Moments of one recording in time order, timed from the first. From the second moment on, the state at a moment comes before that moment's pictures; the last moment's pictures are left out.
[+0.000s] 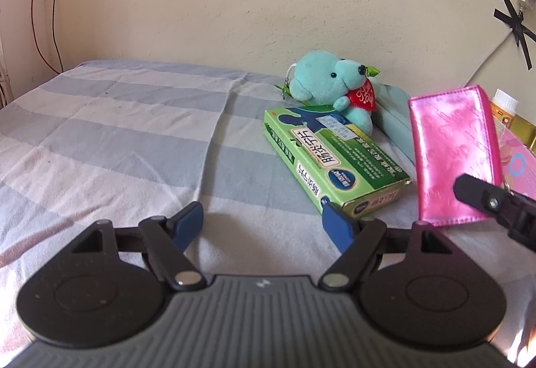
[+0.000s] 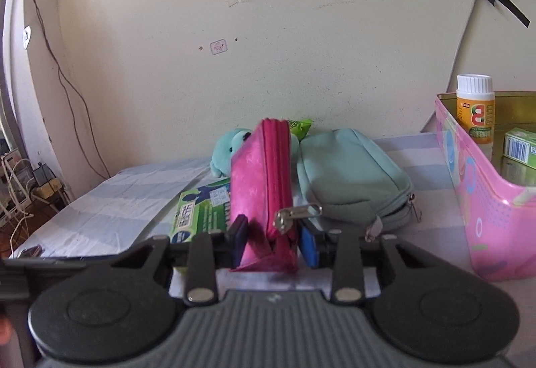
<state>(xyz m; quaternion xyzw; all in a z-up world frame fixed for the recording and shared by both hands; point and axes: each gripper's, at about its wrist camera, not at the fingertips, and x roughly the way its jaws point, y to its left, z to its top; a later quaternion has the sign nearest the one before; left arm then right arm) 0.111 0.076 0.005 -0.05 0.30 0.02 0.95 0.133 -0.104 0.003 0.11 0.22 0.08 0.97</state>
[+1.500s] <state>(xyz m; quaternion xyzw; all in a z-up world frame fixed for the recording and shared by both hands) 0.095 -0.021 0.032 -0.12 0.34 -0.20 0.91 0.088 -0.210 0.004 0.17 0.24 0.04 0.95</state>
